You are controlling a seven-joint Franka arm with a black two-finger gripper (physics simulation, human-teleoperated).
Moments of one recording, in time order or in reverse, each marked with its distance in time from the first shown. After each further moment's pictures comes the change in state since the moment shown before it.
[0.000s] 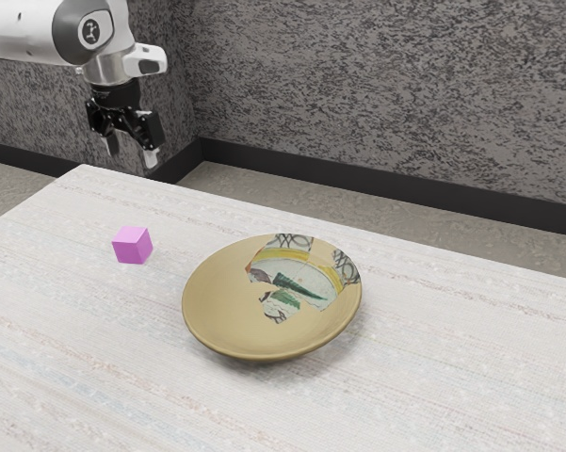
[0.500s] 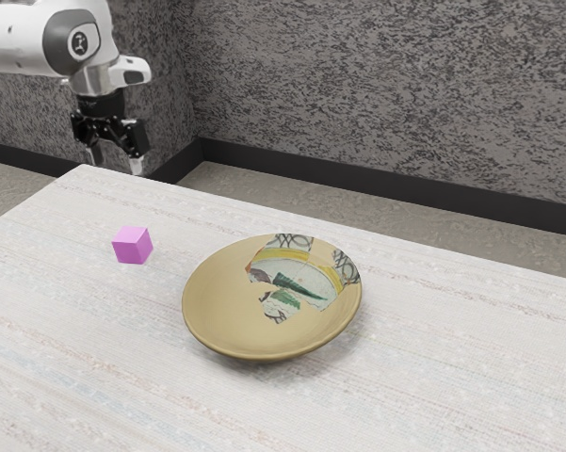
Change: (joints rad) arm 0.051 0.018 0.015 -0.026 -0.010 0.021 -0.003
